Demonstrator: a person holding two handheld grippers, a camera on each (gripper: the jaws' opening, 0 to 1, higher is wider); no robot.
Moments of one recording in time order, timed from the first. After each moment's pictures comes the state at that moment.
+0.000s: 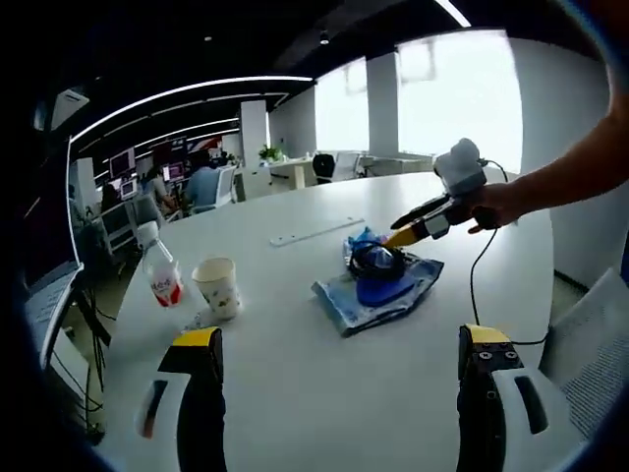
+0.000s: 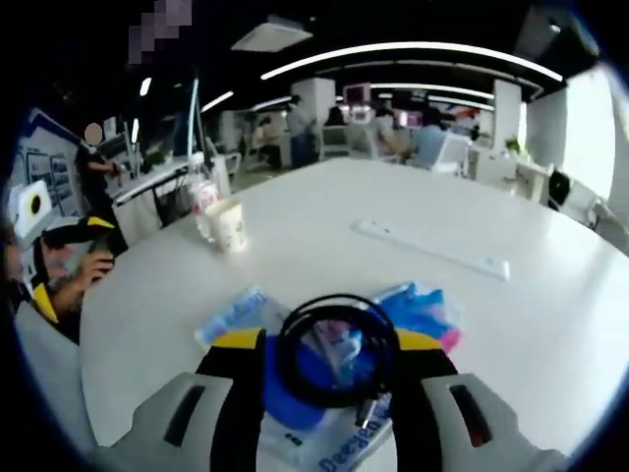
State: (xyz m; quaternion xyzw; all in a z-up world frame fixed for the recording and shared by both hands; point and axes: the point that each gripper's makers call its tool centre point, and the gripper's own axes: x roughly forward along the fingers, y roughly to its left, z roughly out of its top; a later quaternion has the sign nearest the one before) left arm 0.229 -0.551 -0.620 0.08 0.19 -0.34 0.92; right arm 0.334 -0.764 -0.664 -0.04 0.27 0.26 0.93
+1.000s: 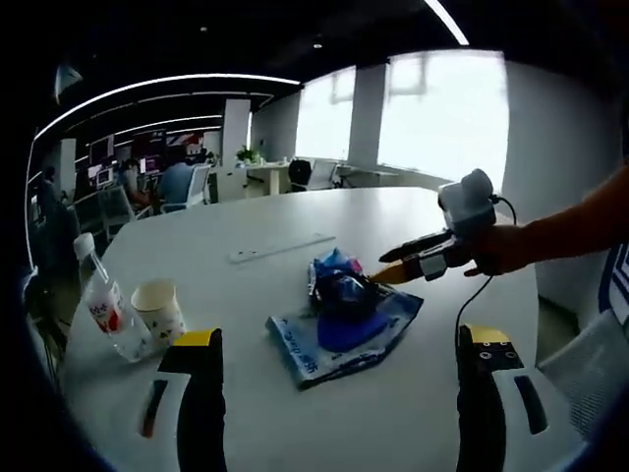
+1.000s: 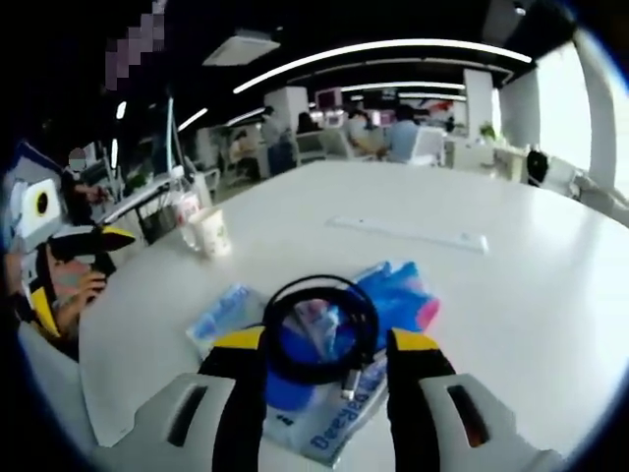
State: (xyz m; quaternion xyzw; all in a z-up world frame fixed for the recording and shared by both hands) left arm 0.262 -0.625 -0.618 0.03 0.20 -0.40 0.89; right arm 0.328 -0.788 -0.674 0.01 0.27 0.22 0.94
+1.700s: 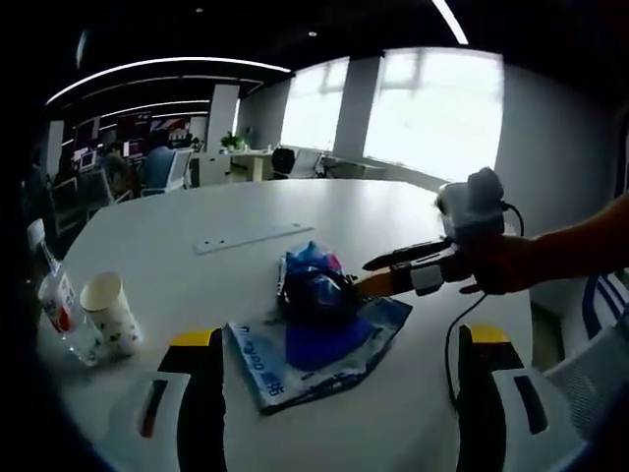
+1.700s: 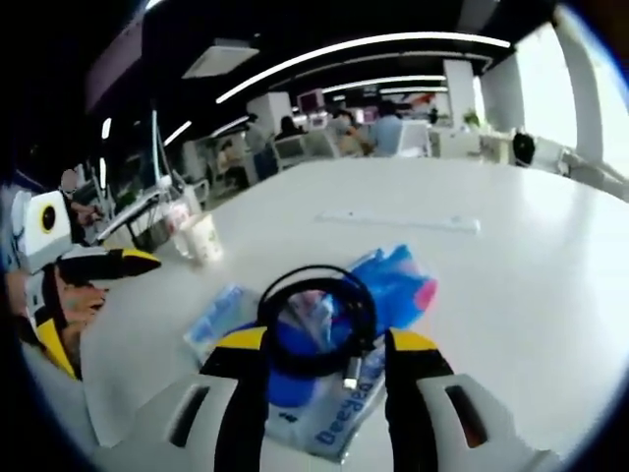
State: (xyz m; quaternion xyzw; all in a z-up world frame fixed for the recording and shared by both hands) left arm 0.277 -0.674 -0.641 0.00 0.23 -0.43 0.87; right arm 0.325 -0.793 -0.685 0.05 0.27 0.19 0.94
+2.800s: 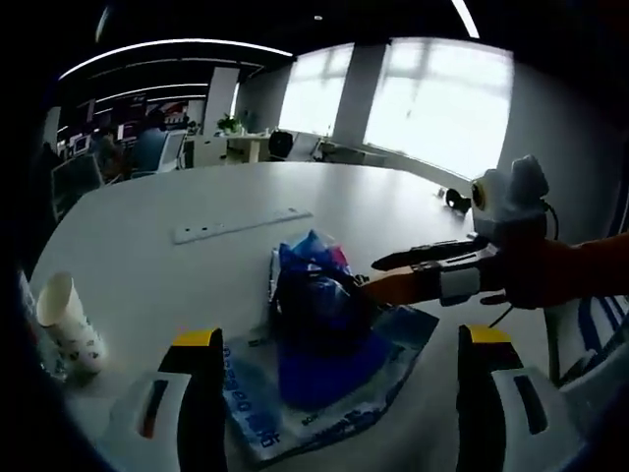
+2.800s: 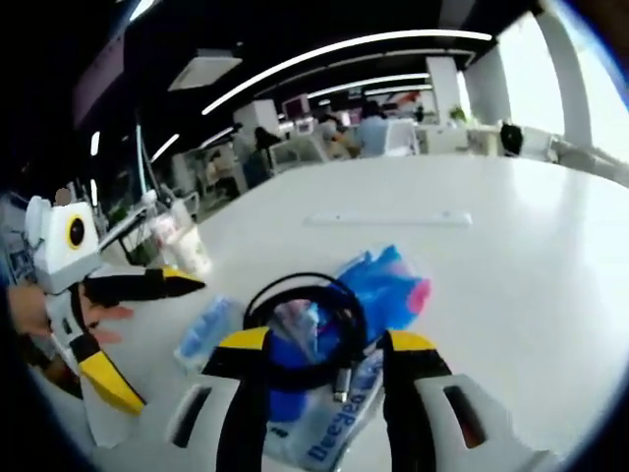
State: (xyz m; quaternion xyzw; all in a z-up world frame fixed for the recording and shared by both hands) left arm 0.316 -0.717 -0.673 0.00 0.26 -0.44 0.86; right arm 0.340 -0.801 -0.690 0.07 0.27 0.17 0.95
